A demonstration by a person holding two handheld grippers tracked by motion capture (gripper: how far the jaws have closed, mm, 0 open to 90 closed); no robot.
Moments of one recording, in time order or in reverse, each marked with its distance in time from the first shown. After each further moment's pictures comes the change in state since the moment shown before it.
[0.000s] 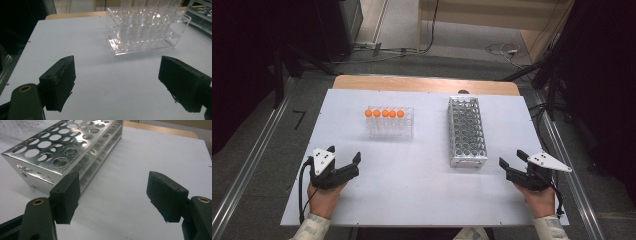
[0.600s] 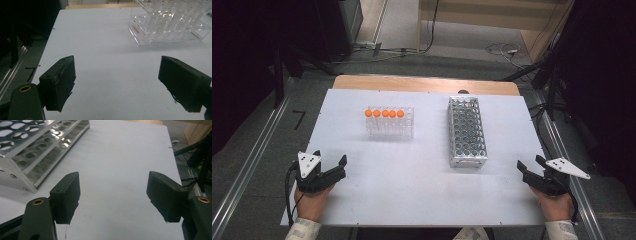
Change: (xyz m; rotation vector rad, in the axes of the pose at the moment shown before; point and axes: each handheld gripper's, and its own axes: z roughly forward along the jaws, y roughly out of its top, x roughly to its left) left arm 0.030 -0.015 -0.006 0.029 0.079 -0.028; right arm -0.039 -0.024 -0.016 0.017 -0.129 0.066
